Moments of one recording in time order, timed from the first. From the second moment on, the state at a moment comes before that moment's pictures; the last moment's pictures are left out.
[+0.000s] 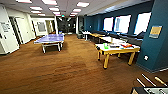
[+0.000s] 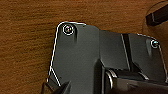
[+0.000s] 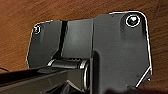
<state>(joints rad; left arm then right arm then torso) 1.54 3.03 -2.78 -0.02 -0.21 -0.09 -1.52 3.07 -2.75 -0.18 0.05 0.16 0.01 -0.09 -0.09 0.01</state>
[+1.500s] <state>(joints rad) 1.55 3.03 -2.78 -0.02 -0.21 -0.09 -1.52 3.06 -2.75 -0.18 0.05 0.16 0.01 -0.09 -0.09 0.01</state>
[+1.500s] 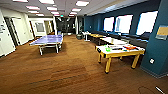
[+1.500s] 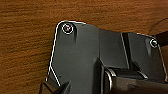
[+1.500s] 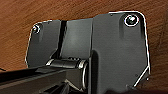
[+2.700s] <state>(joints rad) 1.55 3.03 -2.78 -0.02 -0.21 -0.09 -1.52 3.06 -2.75 -0.18 0.05 0.16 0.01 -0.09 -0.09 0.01</state>
